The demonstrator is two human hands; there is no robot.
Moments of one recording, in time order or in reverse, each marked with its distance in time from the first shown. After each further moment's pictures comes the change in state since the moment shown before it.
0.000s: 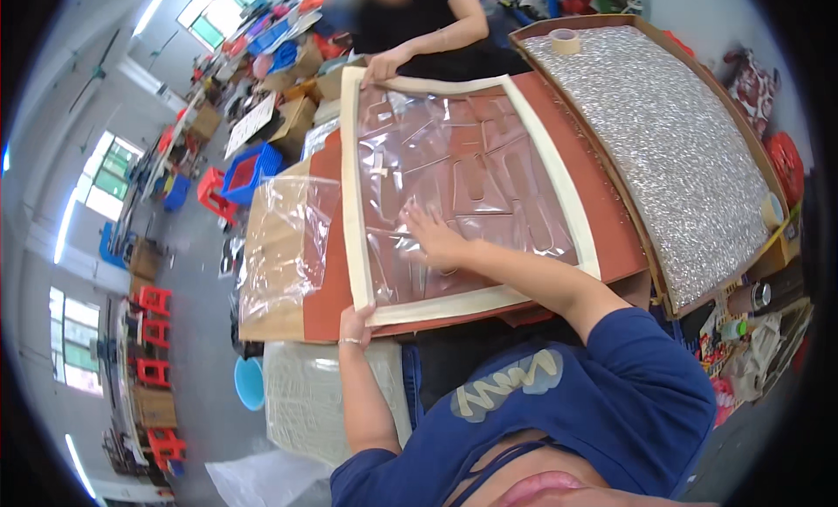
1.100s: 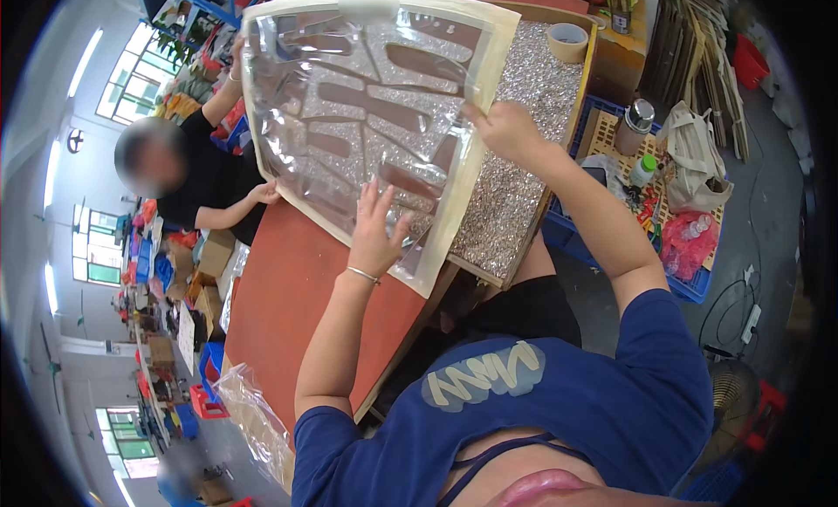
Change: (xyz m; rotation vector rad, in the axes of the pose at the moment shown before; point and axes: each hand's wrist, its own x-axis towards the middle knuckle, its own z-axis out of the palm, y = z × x) left_hand -0.082 0.002 0.555 1.144 -0.995 1.514; right_hand -0.401 0.030 -0.426 -0.247 0.790 1.025
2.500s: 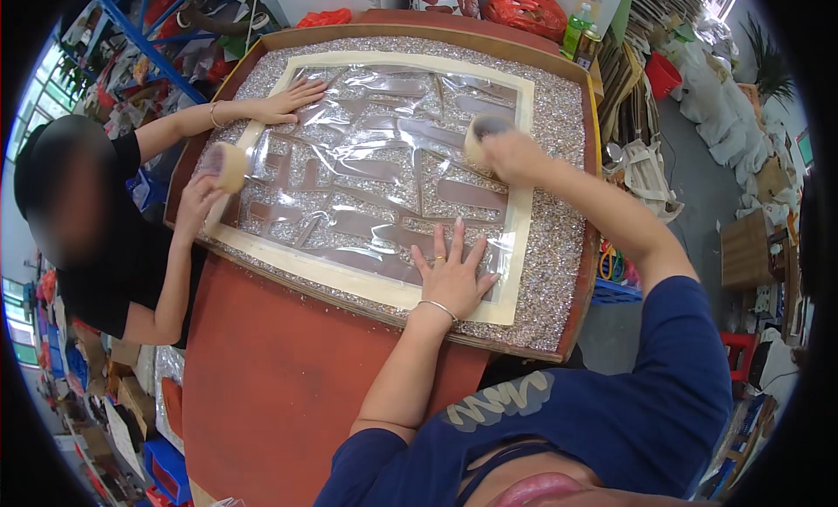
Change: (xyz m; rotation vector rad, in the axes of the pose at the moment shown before) left_hand 0.082 -0.036 0.104 -0.098 -0.584 0.109; right_hand 0.143 0.088 0.053 -0.782 -0.065 -0.076
